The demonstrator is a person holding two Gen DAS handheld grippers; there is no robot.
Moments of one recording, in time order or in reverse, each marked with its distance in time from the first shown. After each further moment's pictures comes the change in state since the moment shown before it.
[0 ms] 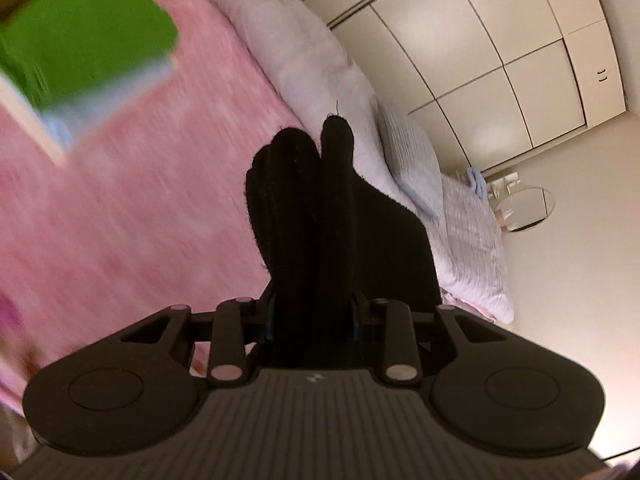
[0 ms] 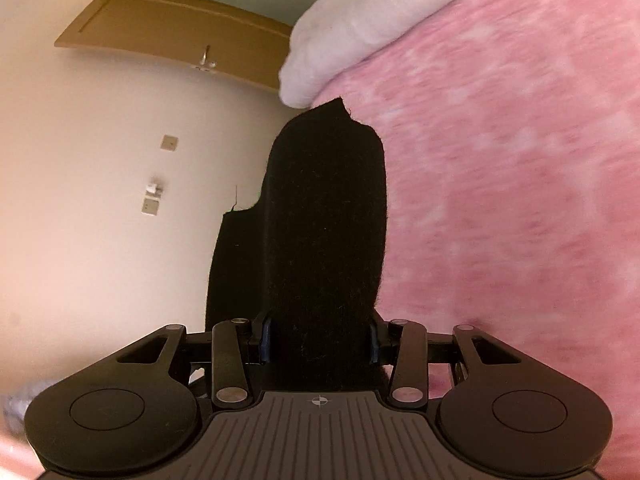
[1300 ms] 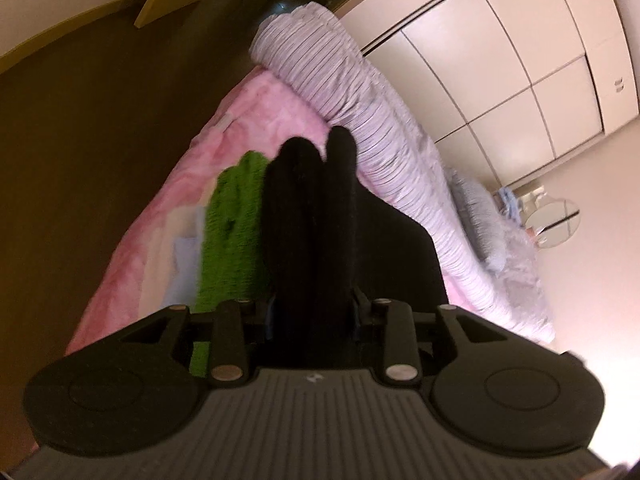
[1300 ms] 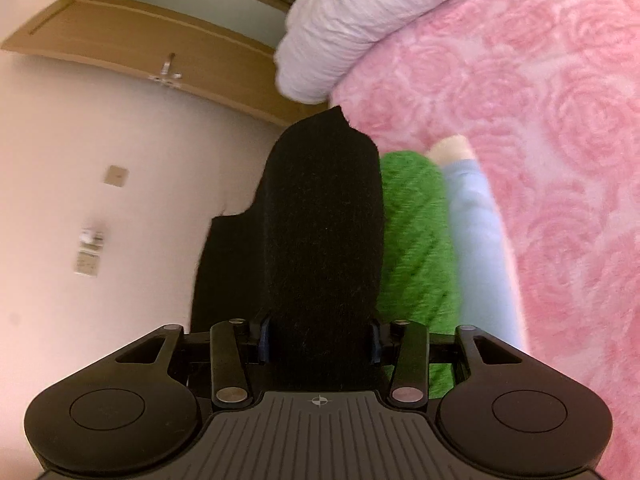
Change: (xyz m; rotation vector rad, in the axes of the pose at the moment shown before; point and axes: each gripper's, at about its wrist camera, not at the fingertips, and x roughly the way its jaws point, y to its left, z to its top) left arm 0.049 0.289 0.344 0.115 0.022 0.020; right arm 0.434 0.089 0.075 0.010 -0.170 -0.157
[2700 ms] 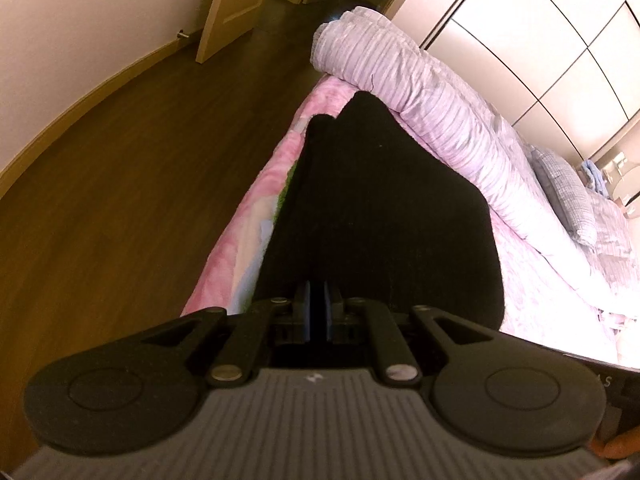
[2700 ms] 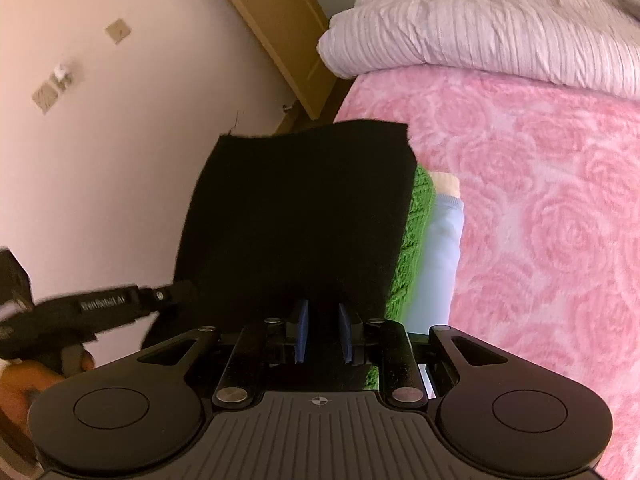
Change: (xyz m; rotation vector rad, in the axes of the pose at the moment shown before) left arm -0.025 -0.021 -0.040 0.108 -0.054 0.317; right arm -0.006 0.063 -0.046 -0.536 0.095 -0.262
